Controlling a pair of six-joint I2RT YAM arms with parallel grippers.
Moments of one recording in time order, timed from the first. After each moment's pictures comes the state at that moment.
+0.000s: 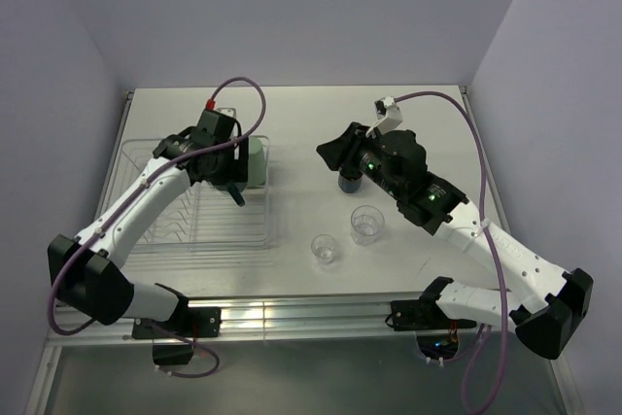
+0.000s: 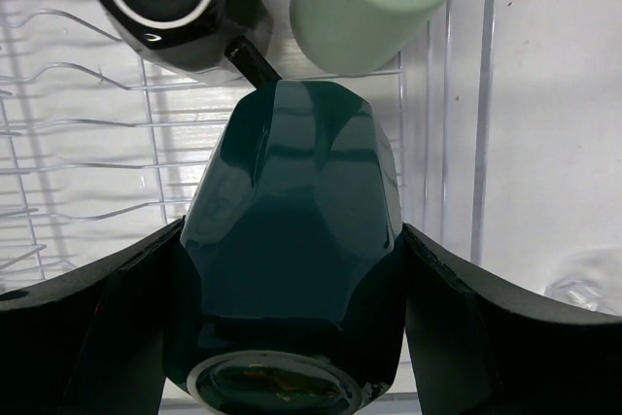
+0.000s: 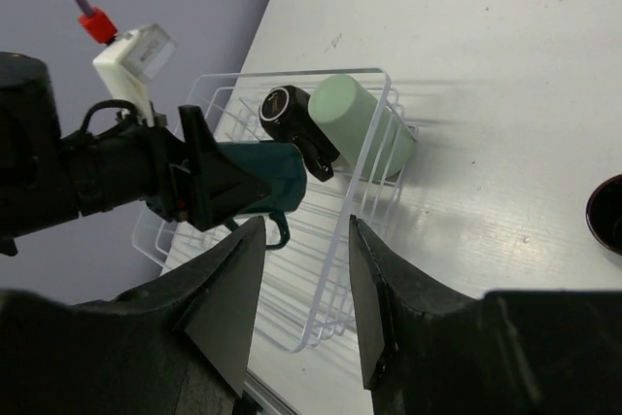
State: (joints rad) left arm -0.45 1.36 1.28 -0.87 -0.22 -0.36; right arm 0.71 1.06 1.02 -0.17 0.11 0.71
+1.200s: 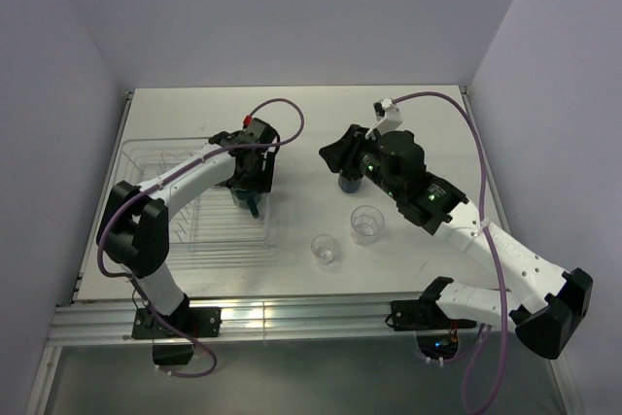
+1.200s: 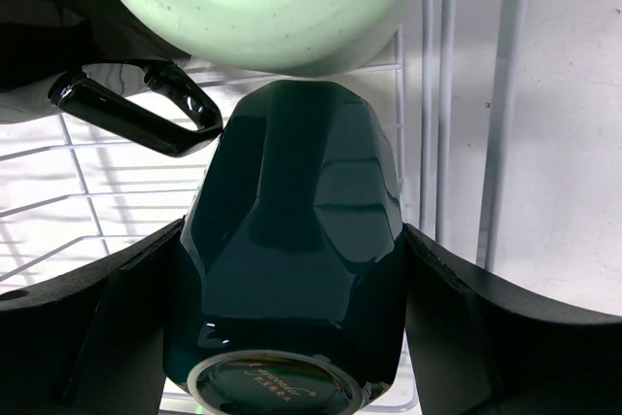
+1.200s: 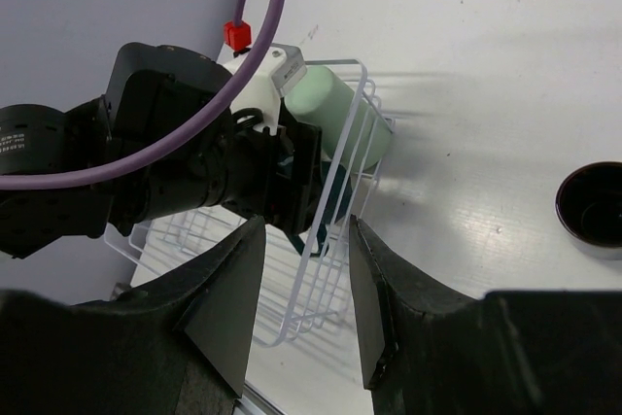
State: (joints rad) left arm -0.58 1.70 1.32 -0.83 -0.32 -0.41; right arm 0.71 1.06 1.02 -0.21 0.13 0.67
